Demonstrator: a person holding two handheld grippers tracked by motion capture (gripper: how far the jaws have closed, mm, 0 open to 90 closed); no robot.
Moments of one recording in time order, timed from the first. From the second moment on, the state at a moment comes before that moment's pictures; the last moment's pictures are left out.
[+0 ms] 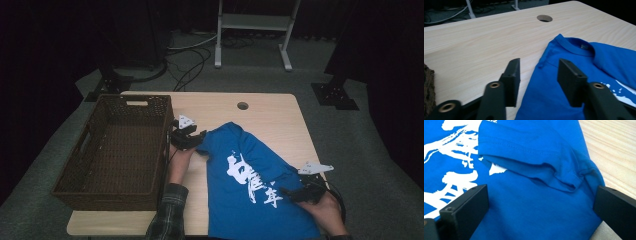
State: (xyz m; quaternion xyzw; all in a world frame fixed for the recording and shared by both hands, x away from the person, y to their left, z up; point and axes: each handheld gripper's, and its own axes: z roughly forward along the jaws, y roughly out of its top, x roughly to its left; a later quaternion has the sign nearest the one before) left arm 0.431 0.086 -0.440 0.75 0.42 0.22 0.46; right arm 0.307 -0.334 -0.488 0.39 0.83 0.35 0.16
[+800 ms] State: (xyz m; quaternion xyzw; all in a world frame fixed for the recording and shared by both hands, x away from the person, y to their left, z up) left arm 0.408 0.057 -0.434 0.80 0.37 0.14 0.46; right arm 0.307 -0.334 -0.488 0.39 0.83 0.35 0.16
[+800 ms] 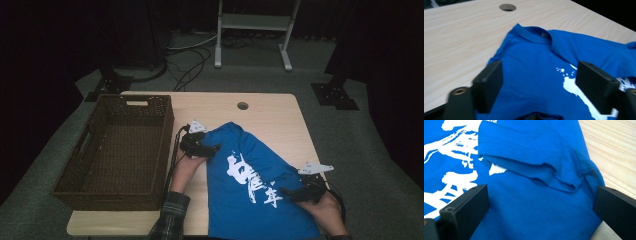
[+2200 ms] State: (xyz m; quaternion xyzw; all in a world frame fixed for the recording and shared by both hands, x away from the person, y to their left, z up) left arm 0.333 0.022 -0.466 0.85 0.31 0.12 0.41; right arm 0.307 -0.334 -0.488 0.40 0.83 0.35 0.16
